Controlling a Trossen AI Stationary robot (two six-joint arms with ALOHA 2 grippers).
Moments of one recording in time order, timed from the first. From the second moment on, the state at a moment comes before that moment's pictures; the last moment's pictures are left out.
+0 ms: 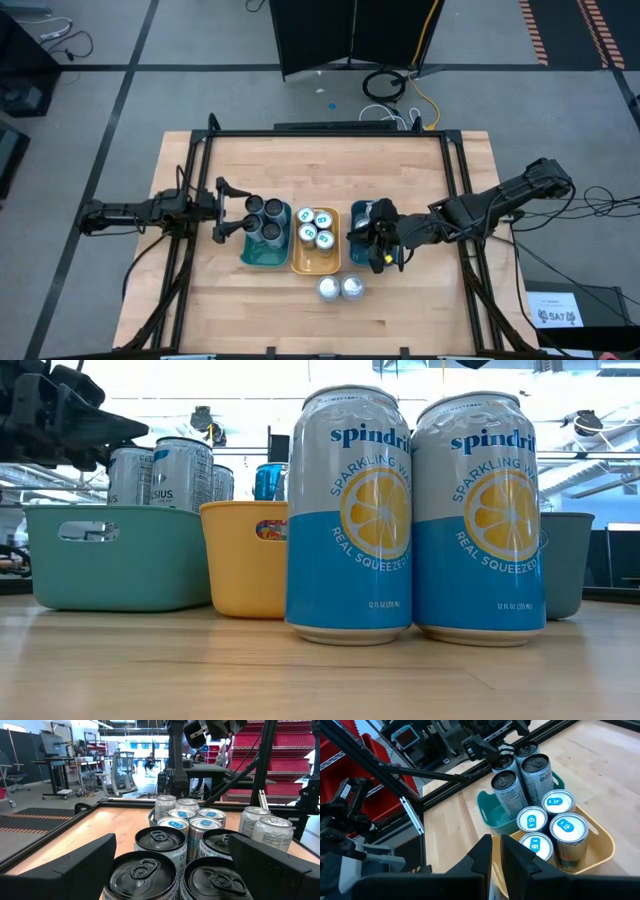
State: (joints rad) left arm -0.01 0.01 0.01 0.02 -0.05 0.01; right arm 0.40 1.32 1.20 -0.37 0.39 0.75
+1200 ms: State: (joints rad) left arm -0.01 0.01 0.01 0.02 -0.05 0.01; right arm 0.36 1.32 1.20 -0.45 0.43 0.58
